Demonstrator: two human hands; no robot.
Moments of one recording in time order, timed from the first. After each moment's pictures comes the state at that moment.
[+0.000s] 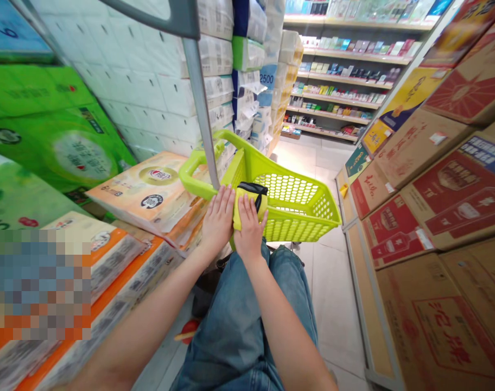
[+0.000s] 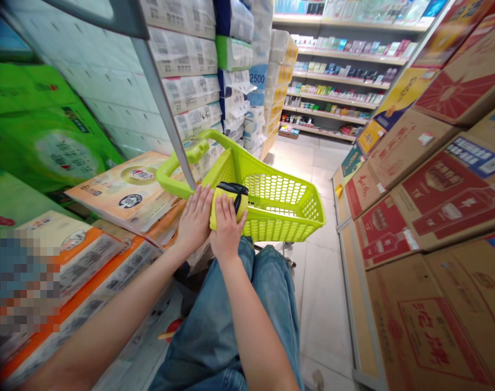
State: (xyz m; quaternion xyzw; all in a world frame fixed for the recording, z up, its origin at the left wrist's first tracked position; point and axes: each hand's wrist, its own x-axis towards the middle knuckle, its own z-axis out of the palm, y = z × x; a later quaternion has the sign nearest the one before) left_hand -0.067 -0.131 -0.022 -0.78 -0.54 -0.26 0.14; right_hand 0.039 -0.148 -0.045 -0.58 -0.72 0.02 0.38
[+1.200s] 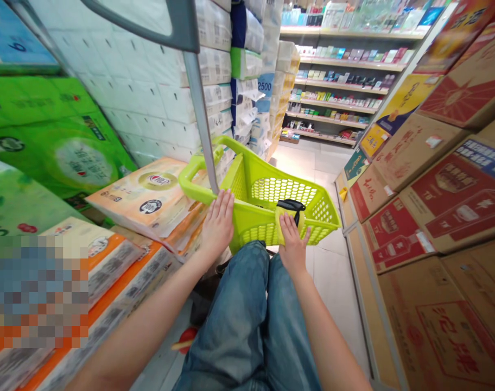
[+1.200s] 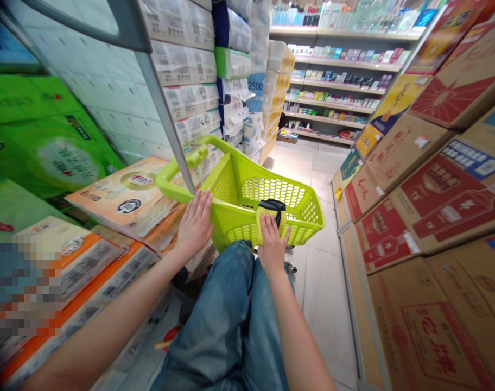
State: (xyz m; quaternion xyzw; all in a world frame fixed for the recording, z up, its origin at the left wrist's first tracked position) left_hand -0.065 -0.133 -0.022 -0.79 -0.53 -0.26 0.15; right_hand 0.171 -0.164 -0.084 -0.64 -0.71 -0.05 0.28
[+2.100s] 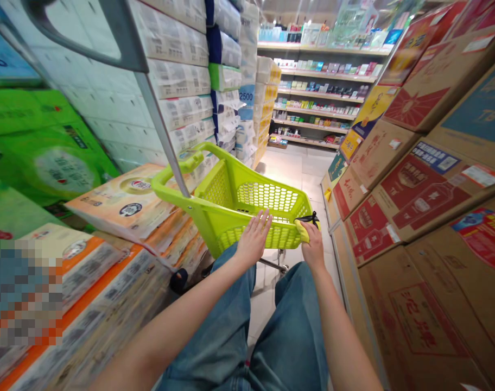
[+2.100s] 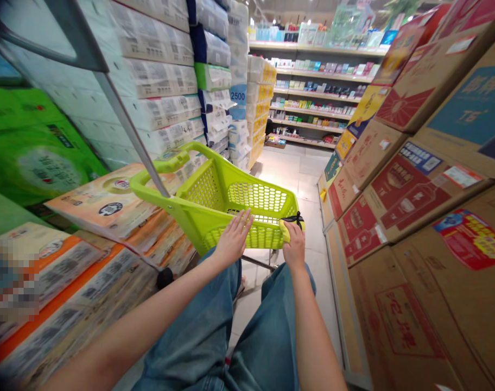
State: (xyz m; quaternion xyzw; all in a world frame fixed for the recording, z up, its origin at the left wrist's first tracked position) left_hand 0.079 -0.161 -0.057 -0.88 -0.43 -0.18 0.10; right_hand 0.317 -0.172 -0.106 -0.63 -0.64 0.02 0.43
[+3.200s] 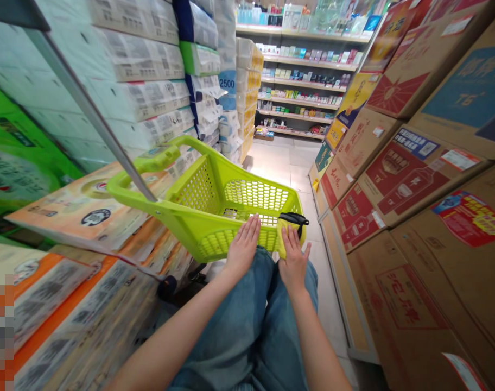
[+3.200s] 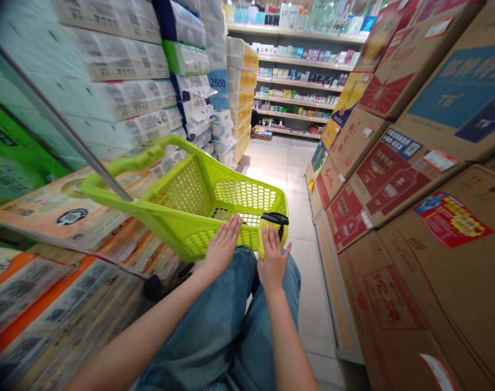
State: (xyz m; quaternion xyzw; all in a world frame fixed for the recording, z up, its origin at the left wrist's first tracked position) left_hand 0.080 -0.168 -0.086 -0.88 -0.42 -0.19 0.13; right_hand 0.246 -0.233 -0.105 -0.73 -0.61 -0.03 0.29
